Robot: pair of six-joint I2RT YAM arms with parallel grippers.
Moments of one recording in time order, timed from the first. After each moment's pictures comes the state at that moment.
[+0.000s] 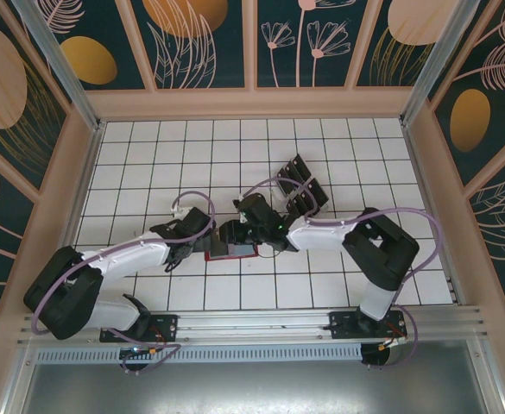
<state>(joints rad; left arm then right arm) -0.69 1.34 0.63 -0.45 -0.43 -0.70 0.94 1.73 0.92 0.08 -0.21 0.80</state>
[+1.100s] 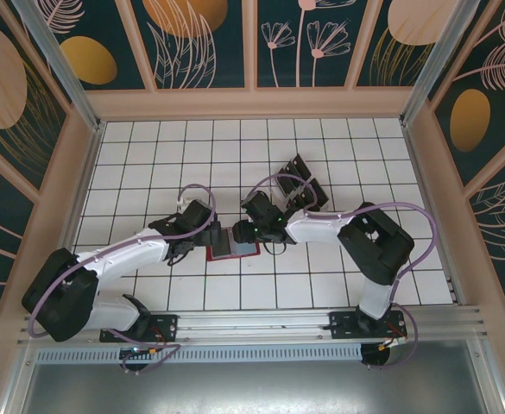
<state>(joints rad) -0.69 1.34 0.67 -0.41 -0.32 -0.66 0.90 1.79 0.98 -0.13 -0.07 0.60</state>
